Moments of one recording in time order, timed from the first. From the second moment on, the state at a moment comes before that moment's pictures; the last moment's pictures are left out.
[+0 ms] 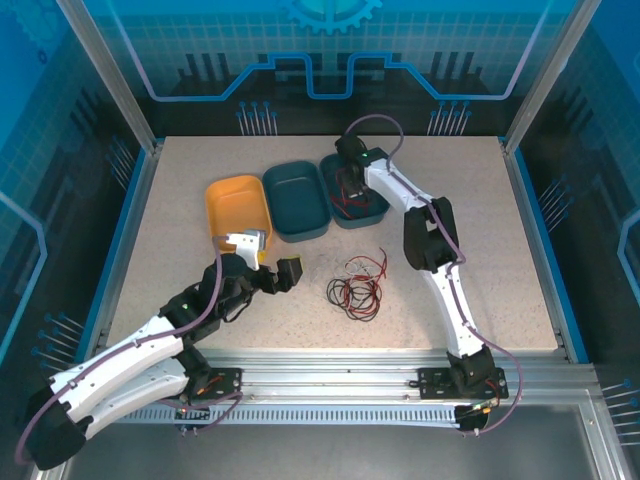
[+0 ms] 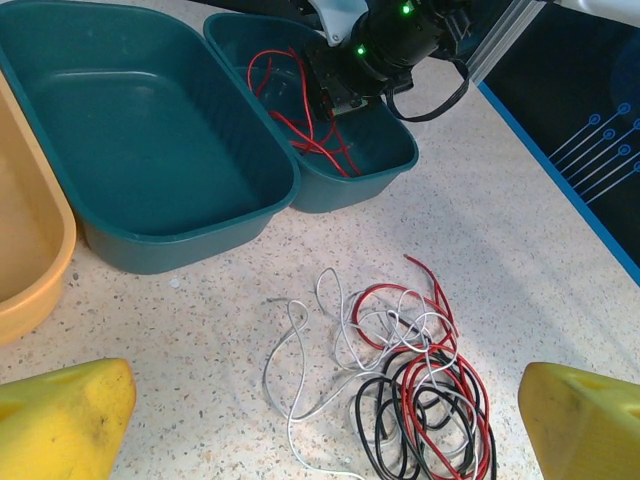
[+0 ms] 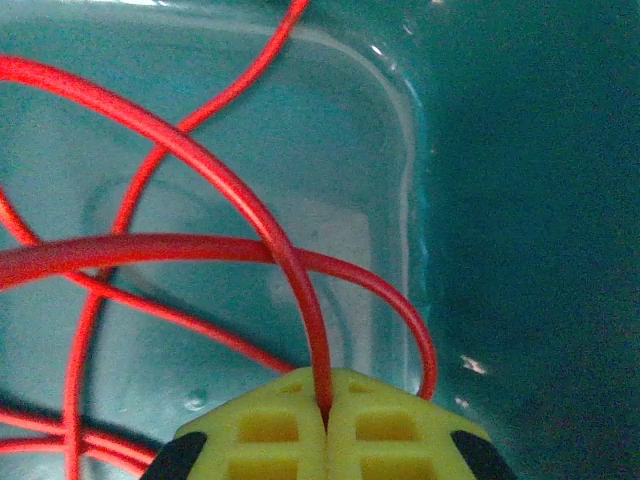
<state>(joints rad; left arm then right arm) -0.72 0.77 0.49 -0.12 -0.16 -0.54 0.43 2.52 2.28 -0.91 0.34 0.11</state>
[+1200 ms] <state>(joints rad) -0.72 0.78 0.49 -0.13 -0.16 -0.54 0.45 2.08 2.00 -0.86 0.42 0.09</state>
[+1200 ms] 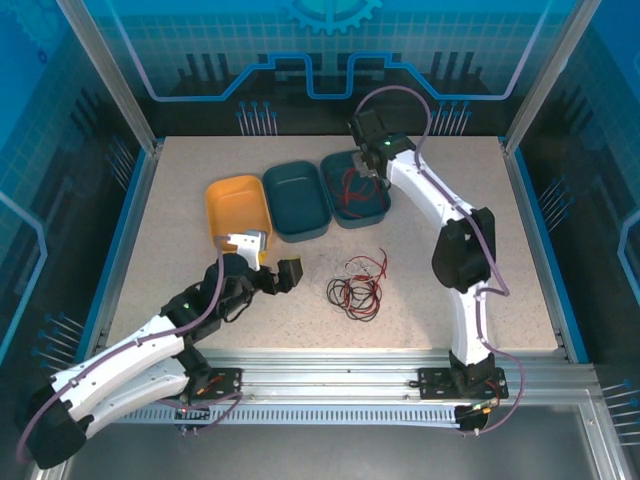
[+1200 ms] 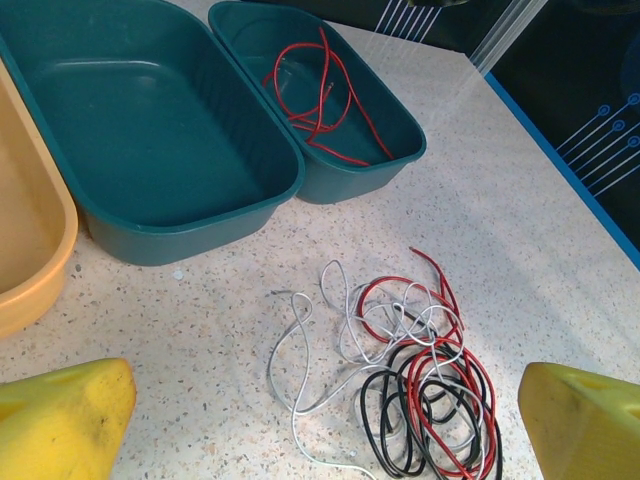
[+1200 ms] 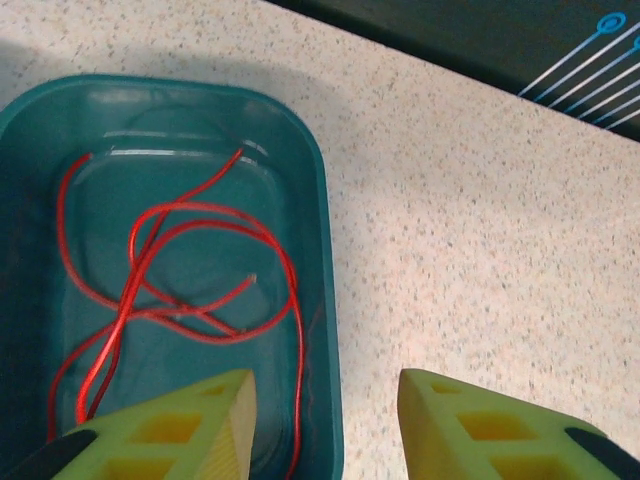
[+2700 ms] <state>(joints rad) -0.74 1.50 0.78 -0.07 0.03 -0.71 0.54 1.46 0.90 -0.69 0.04 0.76</state>
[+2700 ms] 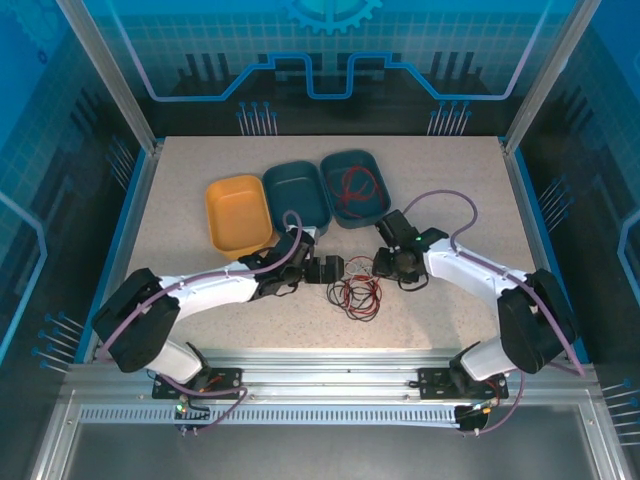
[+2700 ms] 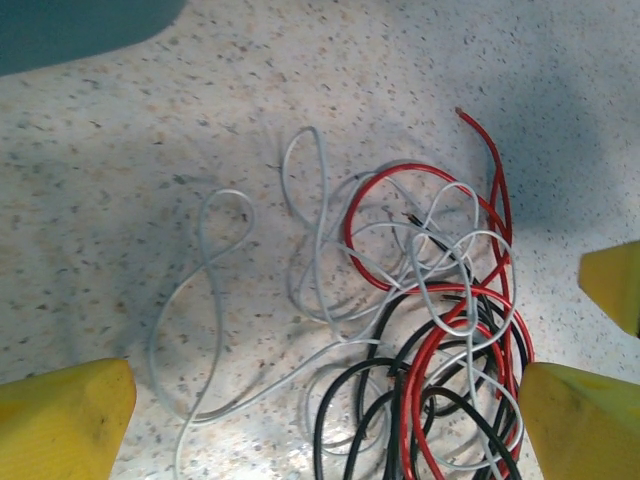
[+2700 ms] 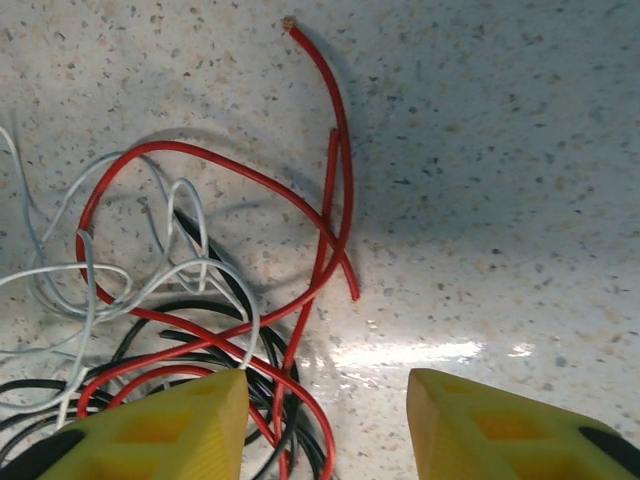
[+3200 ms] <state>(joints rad) -0.77 1.60 0.82 -0.03 0.08 -0.71 0.54 1.47 0.81 -0.64 -0.06 0.77</state>
